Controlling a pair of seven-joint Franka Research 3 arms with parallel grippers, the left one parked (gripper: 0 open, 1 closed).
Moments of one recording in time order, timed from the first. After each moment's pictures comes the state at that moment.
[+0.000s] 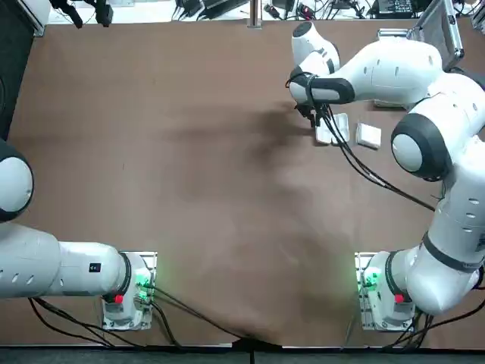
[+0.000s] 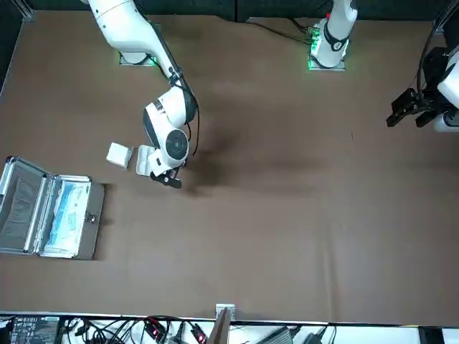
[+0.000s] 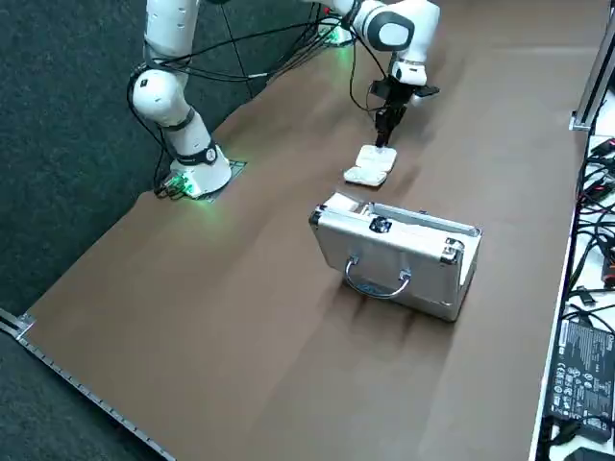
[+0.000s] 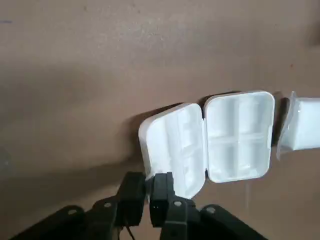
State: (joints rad) arm 0.55 0.60 -0.02 -1.72 -0.18 1.94 0.84
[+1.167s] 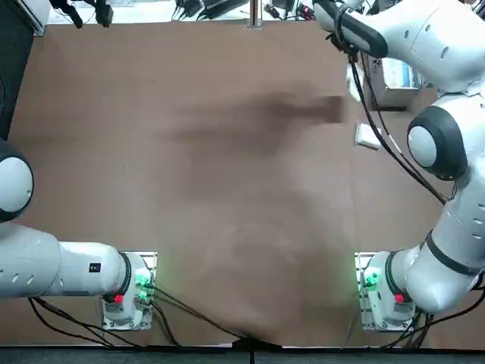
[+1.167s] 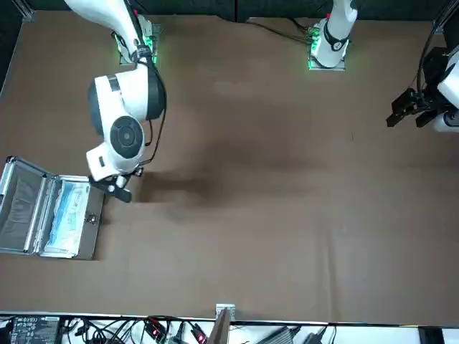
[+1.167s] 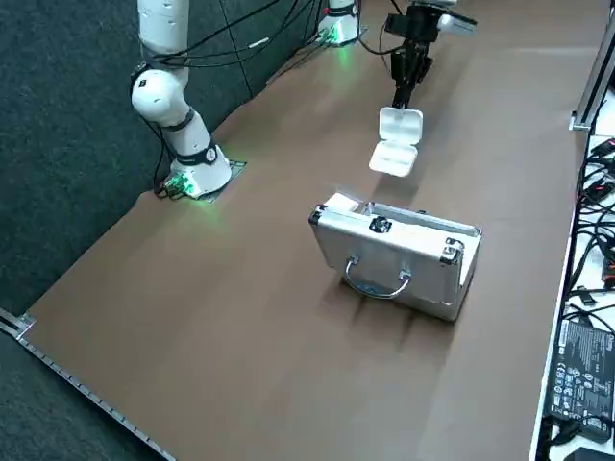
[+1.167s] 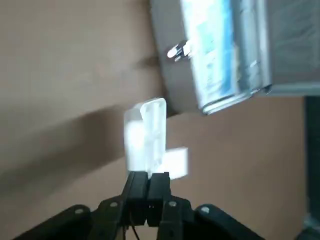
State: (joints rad) arm 0.51 0.50 -0.16 -1.37 -0.35 1.54 0.69
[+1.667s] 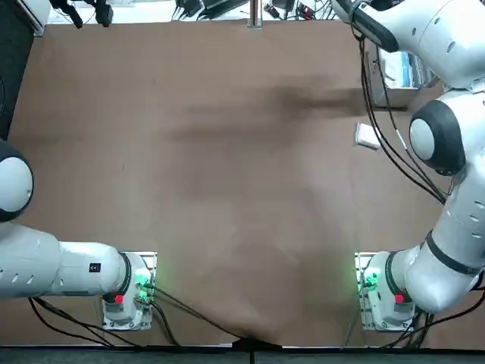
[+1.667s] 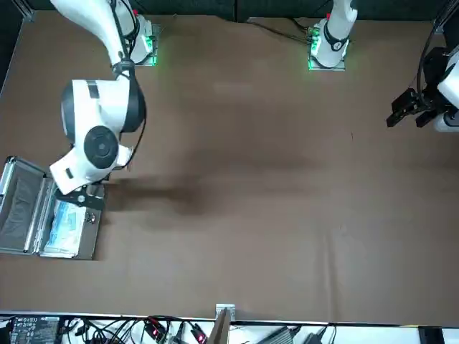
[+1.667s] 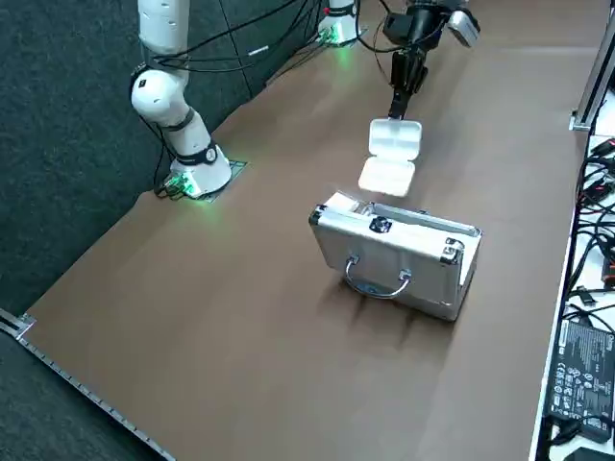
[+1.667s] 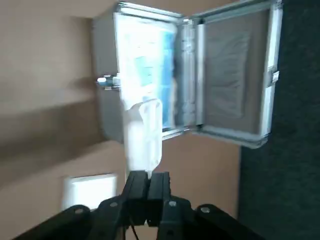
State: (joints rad) arm 0.50 0.50 -0.27 -1.35 -0.50 1.53 0.42
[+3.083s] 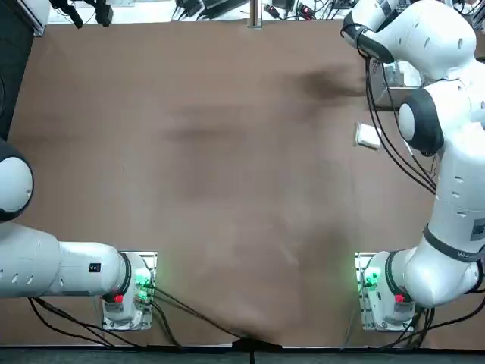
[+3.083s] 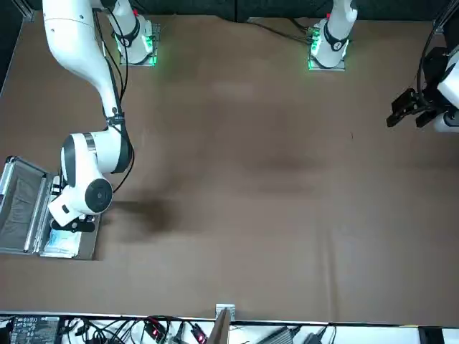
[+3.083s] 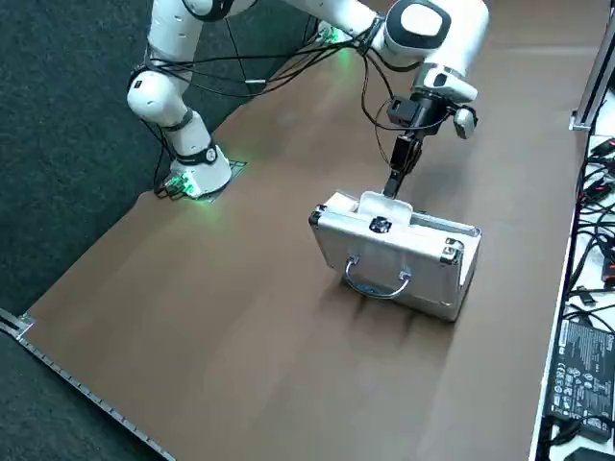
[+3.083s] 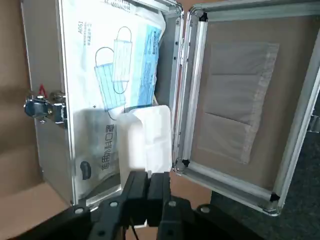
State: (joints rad) arm 0.38 0.69 -0.29 -1.38 -0.62 1.68 0.36
